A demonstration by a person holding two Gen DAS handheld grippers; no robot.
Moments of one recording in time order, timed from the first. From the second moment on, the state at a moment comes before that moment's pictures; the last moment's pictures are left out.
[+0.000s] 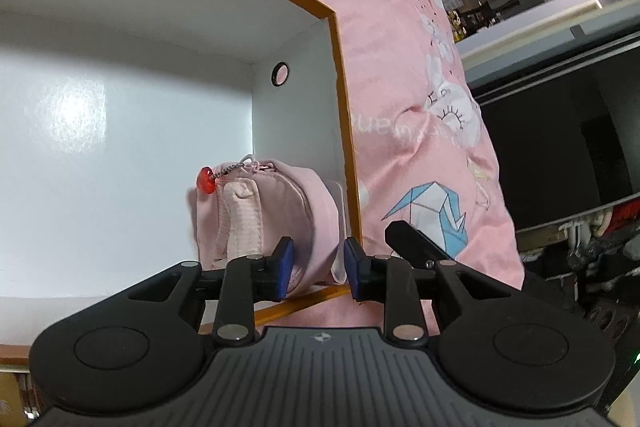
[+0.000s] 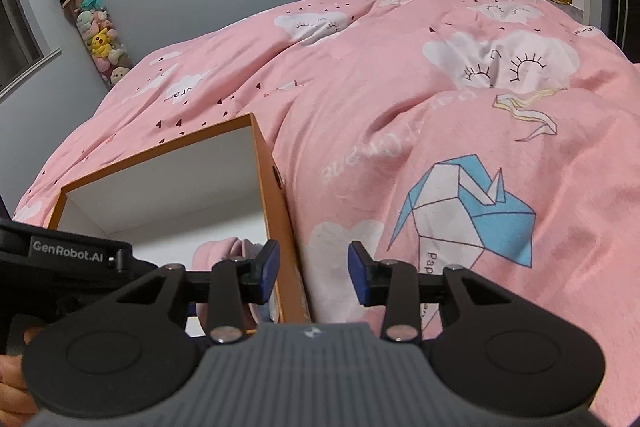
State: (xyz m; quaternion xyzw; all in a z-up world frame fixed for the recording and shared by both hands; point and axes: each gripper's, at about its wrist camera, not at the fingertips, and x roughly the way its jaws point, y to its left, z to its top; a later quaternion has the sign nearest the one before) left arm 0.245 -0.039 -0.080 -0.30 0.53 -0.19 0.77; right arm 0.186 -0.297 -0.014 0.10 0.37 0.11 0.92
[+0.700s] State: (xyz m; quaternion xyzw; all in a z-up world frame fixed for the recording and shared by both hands) left arm 0.229 -0.043 -0.060 -0.23 0.51 -0.18 0.81; right arm 0.174 -0.293 -0.015 0.08 0.38 0.13 0.91
